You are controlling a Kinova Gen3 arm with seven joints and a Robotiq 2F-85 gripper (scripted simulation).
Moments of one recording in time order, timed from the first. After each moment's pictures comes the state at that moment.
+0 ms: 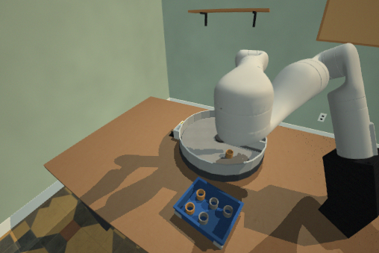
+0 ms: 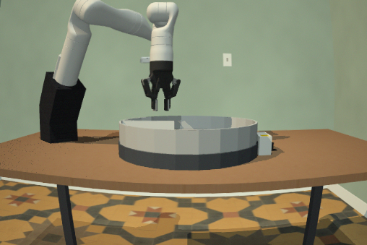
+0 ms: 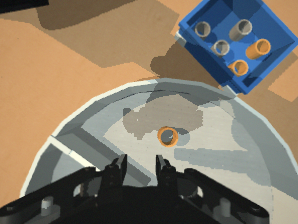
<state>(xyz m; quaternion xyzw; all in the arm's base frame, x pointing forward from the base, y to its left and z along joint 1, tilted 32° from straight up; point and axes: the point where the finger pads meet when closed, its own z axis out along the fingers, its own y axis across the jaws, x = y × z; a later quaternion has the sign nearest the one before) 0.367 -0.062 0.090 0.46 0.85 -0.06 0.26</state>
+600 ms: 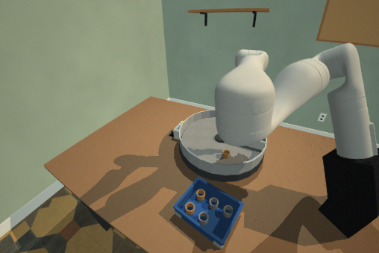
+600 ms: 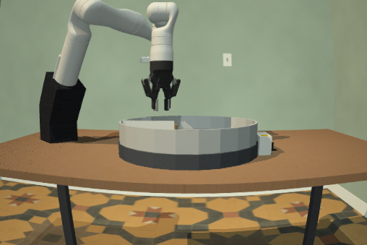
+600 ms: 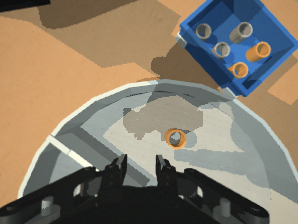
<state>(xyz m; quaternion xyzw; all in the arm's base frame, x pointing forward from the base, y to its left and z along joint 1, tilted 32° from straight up) 0.367 -0.060 0.090 0.45 0.85 -0.06 0.26</state>
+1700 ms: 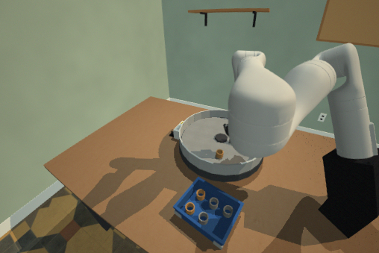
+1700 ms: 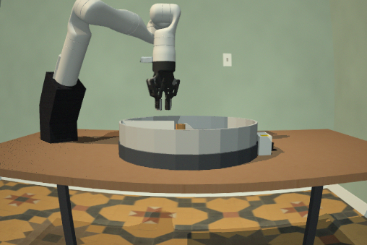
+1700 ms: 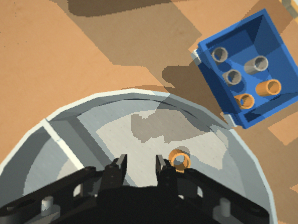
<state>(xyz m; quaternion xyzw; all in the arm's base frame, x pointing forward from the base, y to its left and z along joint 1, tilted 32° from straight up) 0.374 -0.041 0.086 0.34 0.90 -0.09 0.25</state>
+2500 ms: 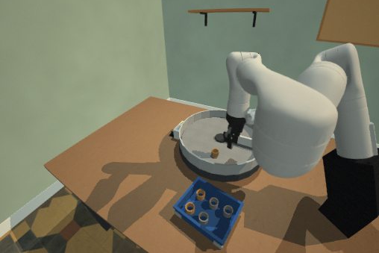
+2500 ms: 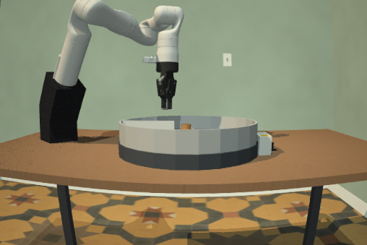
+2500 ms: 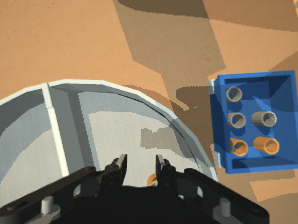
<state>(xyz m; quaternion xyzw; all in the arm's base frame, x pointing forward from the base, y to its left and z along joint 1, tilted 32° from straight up) 0.384 -0.010 0.078 0.14 0.95 -0.15 0.22</state>
